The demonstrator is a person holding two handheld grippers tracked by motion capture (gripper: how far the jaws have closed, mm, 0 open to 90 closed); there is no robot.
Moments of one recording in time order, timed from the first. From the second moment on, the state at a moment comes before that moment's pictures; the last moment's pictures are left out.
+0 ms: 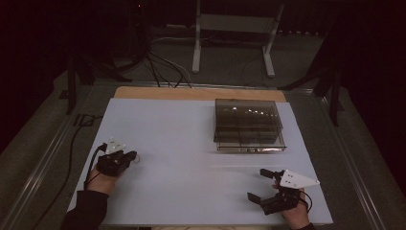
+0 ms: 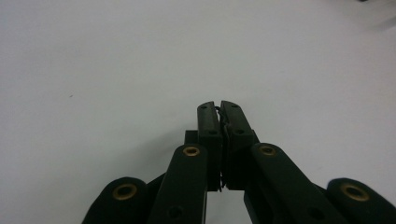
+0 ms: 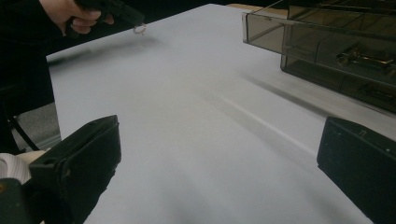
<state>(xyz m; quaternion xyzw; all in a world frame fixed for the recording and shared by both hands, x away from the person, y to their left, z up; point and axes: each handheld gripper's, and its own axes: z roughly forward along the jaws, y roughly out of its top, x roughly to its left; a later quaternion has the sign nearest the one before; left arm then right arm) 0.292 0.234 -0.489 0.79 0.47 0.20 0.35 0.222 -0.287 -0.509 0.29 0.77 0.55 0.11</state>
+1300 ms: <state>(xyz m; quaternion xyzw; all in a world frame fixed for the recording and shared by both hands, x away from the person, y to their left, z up) 0.299 0.182 -0.473 0.82 0.40 0.16 0.38 0.222 -0.287 -0.509 0.30 0.77 0.55 0.11</state>
